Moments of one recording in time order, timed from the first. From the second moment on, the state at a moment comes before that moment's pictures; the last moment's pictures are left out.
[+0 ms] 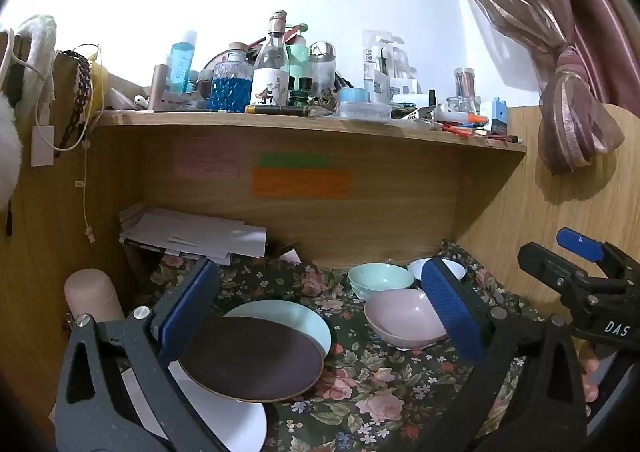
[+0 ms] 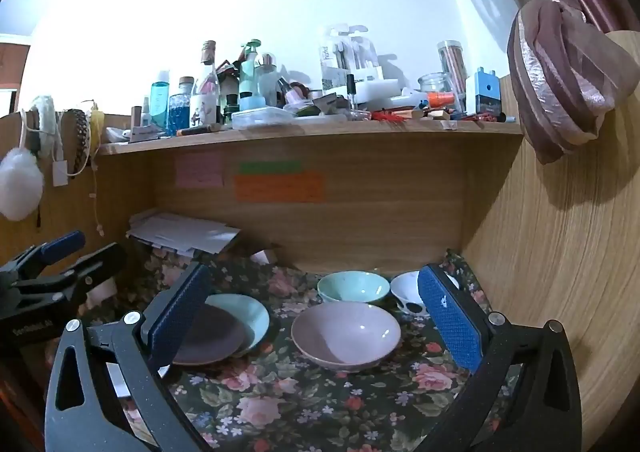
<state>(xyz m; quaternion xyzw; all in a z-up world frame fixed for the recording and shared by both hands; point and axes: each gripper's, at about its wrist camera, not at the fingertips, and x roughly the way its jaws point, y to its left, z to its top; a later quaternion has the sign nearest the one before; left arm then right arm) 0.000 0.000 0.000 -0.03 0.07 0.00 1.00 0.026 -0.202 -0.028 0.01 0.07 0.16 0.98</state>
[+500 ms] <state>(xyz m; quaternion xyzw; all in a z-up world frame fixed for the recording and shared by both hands) 0.000 -0.003 -0.002 -0.03 0.08 0.00 1.00 0.014 -0.194 -0.023 0.00 0.07 0.17 0.98</state>
